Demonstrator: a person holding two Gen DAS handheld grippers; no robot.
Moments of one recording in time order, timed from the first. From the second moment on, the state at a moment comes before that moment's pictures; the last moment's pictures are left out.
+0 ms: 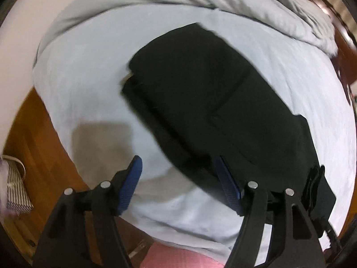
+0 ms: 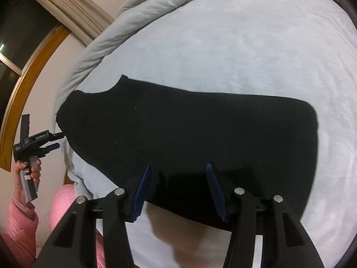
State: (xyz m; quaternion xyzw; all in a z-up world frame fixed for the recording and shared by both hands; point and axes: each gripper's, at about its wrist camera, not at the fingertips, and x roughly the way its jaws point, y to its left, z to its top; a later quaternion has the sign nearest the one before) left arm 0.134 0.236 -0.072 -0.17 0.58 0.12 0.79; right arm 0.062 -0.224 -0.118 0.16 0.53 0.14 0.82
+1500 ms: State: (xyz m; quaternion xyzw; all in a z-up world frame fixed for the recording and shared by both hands) left arm 0.123 0.063 -0.006 0.00 0.43 -0.14 0.89; right arm 0.053 -0.256 -0.128 0.21 0.54 0.10 0.81
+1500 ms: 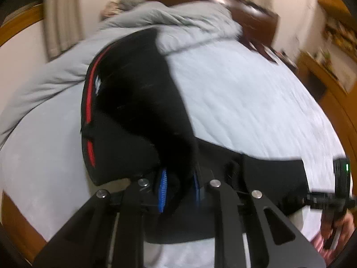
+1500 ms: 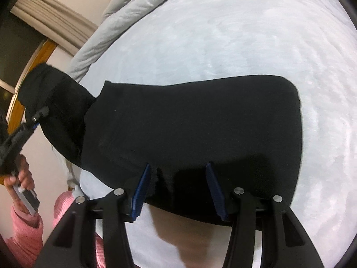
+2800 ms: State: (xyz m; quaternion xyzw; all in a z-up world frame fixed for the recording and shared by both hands) left arm 0.144 0.083 -0.094 -0.02 0.59 -0.07 0.80; right arm 0.143 -0.168 -0.139 0.16 0.59 0.13 0.78
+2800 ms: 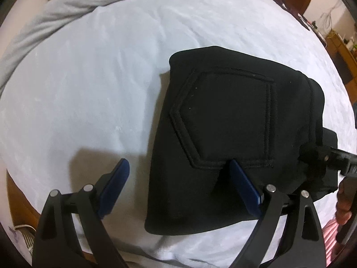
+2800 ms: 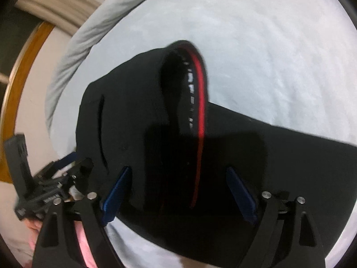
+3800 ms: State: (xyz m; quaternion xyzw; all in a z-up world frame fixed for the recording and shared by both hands) left arm 0.134 0.057 -0.048 -0.07 0.58 -0.09 0.81; right arm 0.057 -0.255 -0.044 0.22 0.49 0.17 0.83
